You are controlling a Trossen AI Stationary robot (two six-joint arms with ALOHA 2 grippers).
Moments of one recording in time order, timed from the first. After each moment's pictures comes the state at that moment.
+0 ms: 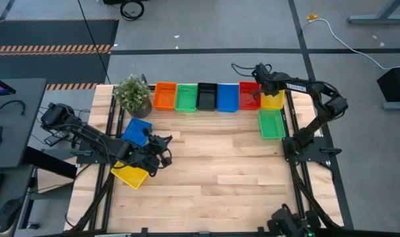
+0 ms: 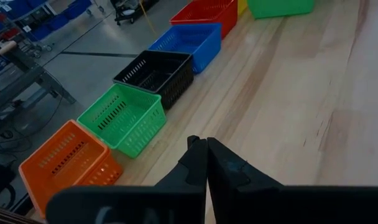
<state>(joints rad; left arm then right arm) -0.43 1.26 0.67 -0.20 -1.03 -0.38 -1.00 1.57 0.91 -0.57 0.51 0.16</state>
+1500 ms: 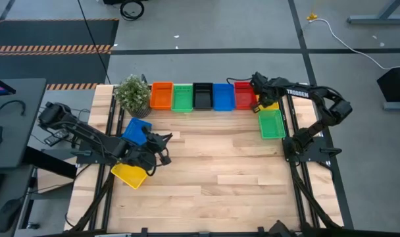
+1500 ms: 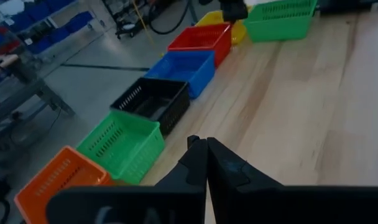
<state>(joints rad) -0.43 1.20 0.69 -0.19 -1.05 -0.30 -0.90 1.50 0.86 -0.76 0.30 0.18</state>
